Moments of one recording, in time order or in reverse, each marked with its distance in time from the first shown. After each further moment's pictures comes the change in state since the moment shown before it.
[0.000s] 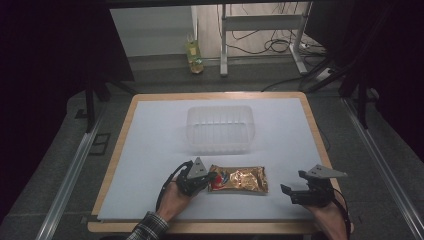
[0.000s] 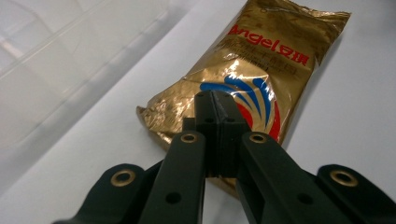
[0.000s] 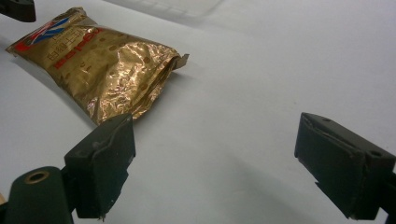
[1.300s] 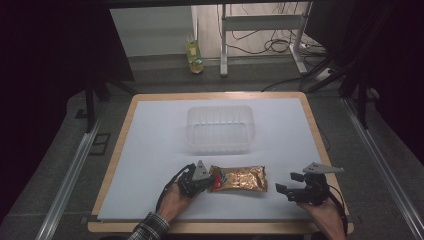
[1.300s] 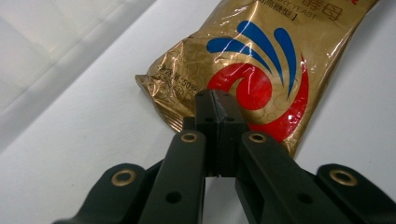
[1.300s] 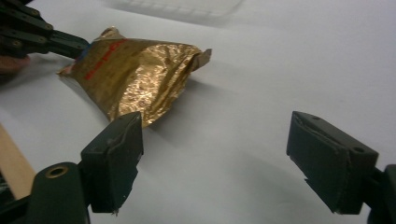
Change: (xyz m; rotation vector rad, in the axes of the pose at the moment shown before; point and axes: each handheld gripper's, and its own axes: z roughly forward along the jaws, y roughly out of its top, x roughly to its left) left arm 0.002 -0.014 0.014 0.106 0.040 0.007; right arm 0.004 0.008 0.007 0.031 0.123 0.129
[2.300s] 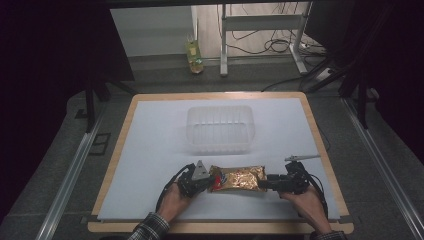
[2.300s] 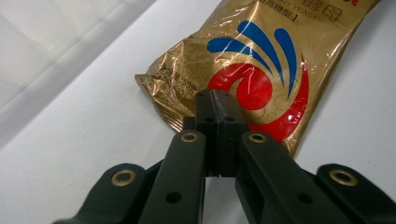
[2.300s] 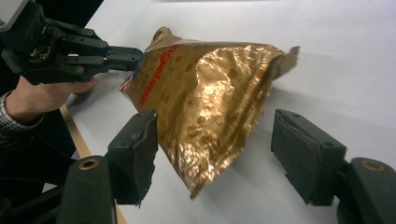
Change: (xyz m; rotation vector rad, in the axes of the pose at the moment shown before) left arm 0.001 -0.001 0.000 -0.005 -0.005 -0.005; right arm 0.005 0.022 0.049 0.135 0.258 0.206
